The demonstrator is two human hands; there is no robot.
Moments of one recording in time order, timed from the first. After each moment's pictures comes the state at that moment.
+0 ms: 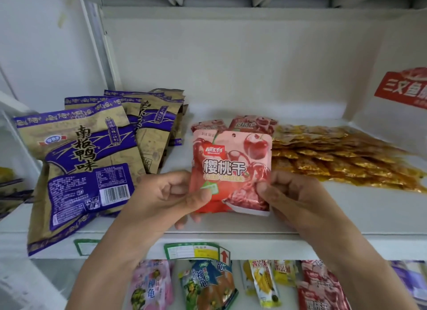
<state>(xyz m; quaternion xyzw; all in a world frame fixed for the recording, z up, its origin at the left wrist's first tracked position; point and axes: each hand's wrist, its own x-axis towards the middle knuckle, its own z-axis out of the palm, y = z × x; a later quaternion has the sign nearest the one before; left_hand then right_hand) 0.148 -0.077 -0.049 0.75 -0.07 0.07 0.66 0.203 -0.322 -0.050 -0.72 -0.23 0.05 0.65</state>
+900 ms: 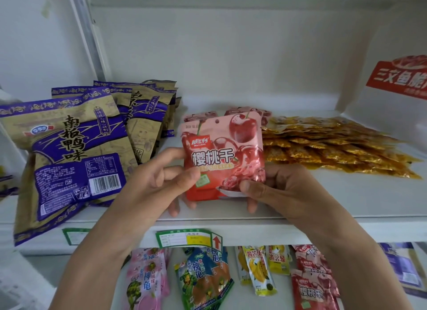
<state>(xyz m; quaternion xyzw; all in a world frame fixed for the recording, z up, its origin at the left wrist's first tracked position) 0.152 -0.082 -0.054 0.75 -0.08 0.09 0.65 0.196 -0.320 -0.043 -0.75 -0.25 0.07 0.61</state>
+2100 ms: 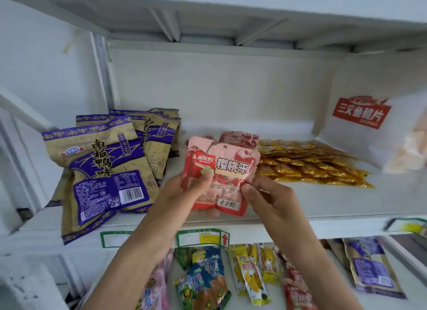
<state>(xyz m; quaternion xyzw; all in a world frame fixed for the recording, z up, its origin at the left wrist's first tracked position) 0.130 -0.097 -0.042 0.71 -0.07 0.07 0.70 0.154 -0.295 -0.059 -0.80 -0.22 -0.14 0.55</state>
